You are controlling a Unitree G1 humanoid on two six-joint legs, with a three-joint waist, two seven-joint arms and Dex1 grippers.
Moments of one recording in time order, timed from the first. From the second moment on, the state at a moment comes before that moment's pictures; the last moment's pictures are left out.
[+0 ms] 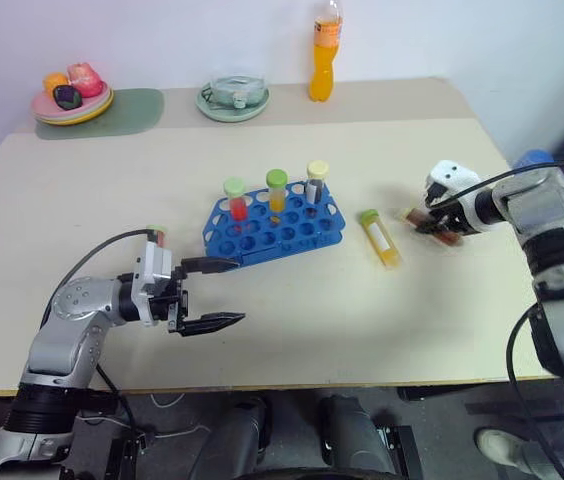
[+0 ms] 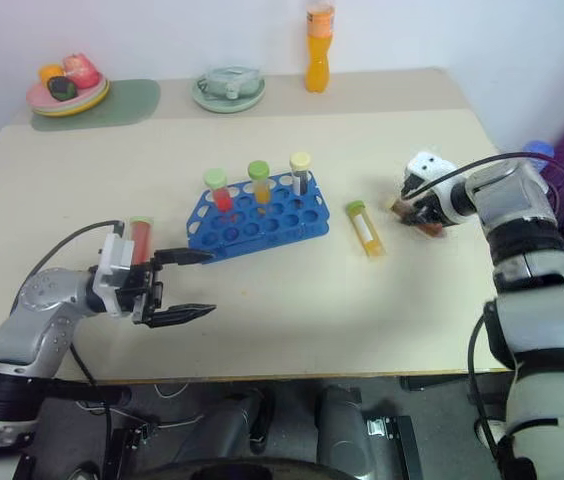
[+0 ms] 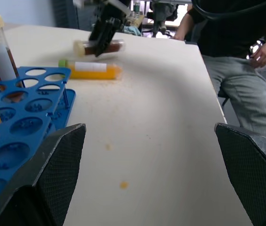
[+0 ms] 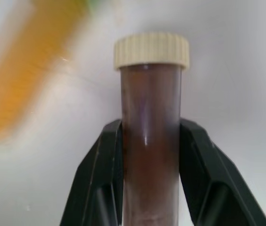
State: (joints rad) left arm -0.18 0.63 0.04 -0.08 -0.55 0.14 -1.33; right arm -0.92 -0.78 0.17 0.61 -0.11 0.55 1.15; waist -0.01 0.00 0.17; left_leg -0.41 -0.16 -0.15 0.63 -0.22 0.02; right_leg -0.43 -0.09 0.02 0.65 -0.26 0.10
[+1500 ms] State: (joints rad) left arm -0.19 0.59 0.06 -0.05 -0.56 0.11 -1.26; right arm -0.51 0.01 -0.09 0.49 0.26 -0.33 0.55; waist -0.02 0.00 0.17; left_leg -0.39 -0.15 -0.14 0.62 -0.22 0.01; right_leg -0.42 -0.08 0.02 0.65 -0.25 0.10
